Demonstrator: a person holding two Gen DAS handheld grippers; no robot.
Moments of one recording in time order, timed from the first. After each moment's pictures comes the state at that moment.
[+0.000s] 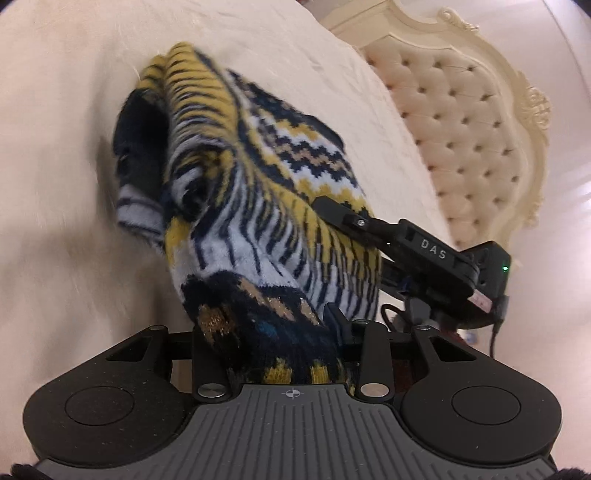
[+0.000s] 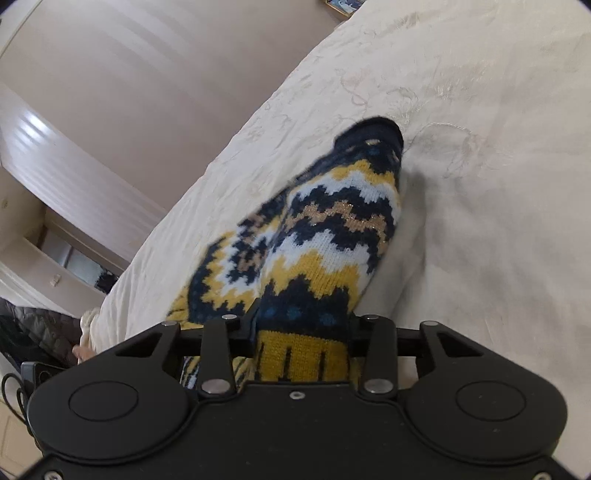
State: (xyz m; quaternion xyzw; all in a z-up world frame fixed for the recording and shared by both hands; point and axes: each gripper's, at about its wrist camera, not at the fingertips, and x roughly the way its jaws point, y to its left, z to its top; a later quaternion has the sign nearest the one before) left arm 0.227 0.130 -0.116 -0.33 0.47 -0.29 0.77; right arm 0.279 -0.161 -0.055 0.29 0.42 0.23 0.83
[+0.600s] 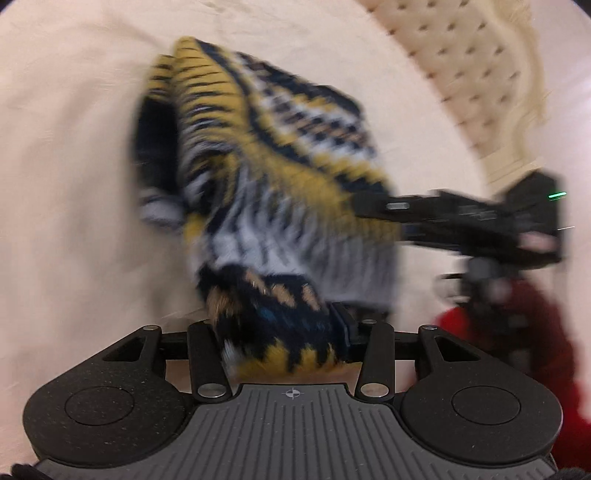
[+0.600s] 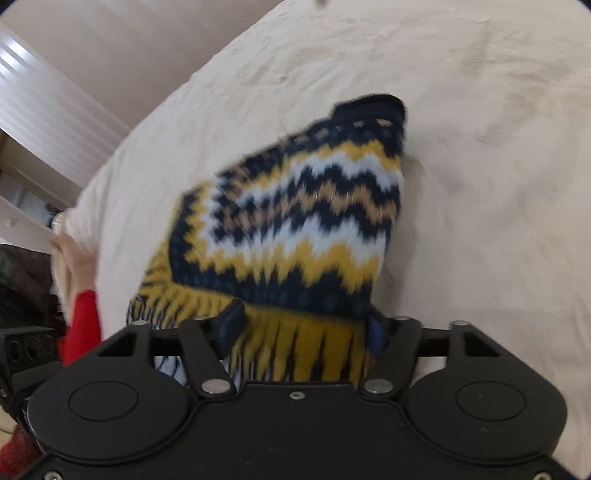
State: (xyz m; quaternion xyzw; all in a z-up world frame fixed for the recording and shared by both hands) left arm 0.063 0.098 -0.127 -0.16 0.52 -0.28 0.79; right arm 0.222 -0.152 -0.061 0.22 0.48 0.17 0.83
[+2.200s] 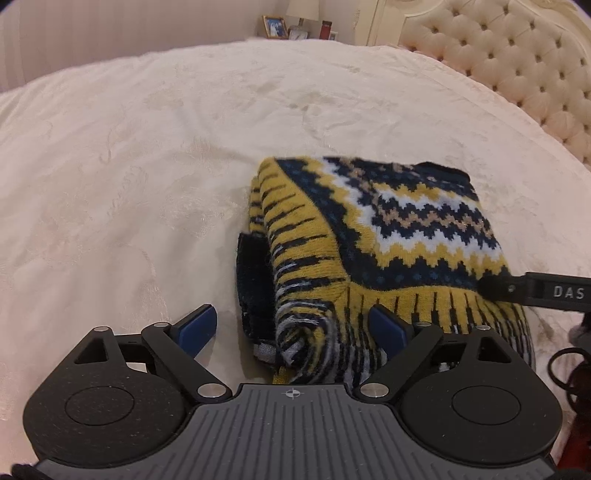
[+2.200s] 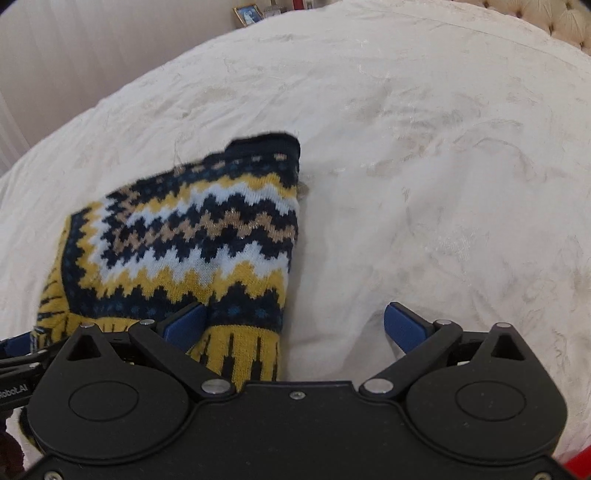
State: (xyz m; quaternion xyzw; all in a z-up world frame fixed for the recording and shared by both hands) left arm 0.069 0.077 -0.112 -0.02 0.41 -0.08 0.91; right arm 0.212 -0.140 -0.064 0.12 0.42 -0.01 0.90
